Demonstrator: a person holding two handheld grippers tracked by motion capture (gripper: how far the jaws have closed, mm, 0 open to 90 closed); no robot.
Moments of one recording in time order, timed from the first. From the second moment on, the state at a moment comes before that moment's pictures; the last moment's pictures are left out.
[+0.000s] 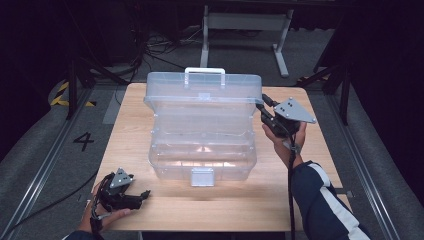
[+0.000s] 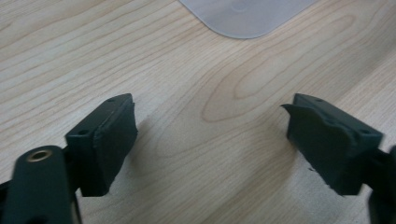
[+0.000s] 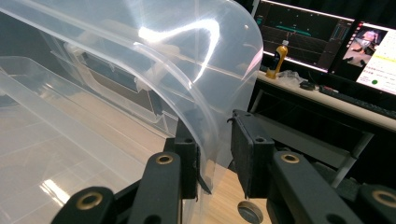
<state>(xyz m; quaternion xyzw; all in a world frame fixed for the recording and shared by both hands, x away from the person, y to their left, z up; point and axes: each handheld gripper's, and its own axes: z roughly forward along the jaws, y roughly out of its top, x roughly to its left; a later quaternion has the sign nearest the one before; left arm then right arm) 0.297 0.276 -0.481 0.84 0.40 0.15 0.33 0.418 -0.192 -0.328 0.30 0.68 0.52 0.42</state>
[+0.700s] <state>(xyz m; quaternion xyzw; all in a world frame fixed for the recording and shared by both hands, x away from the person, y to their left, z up) 0.299 0.276 -0.481 0.84 0.40 0.16 0.33 0.449 -0.196 -0.310 0.31 0.70 0.52 0.38</state>
